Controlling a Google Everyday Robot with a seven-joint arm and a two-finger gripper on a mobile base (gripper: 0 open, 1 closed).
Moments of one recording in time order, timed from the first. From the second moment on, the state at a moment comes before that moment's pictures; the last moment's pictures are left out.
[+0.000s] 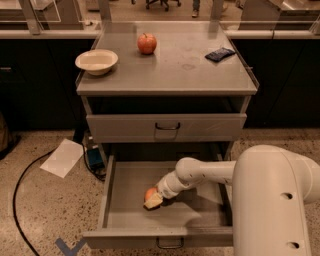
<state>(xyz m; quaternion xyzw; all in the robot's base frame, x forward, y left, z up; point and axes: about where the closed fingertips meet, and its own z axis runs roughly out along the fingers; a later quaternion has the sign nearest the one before) 0.584 0.022 0.357 -0.50 0.81 0.25 0.19</state>
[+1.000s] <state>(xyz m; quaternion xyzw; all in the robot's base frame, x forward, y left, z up) 0.584 0.022 0.357 -0.50 0.81 0.25 0.19</state>
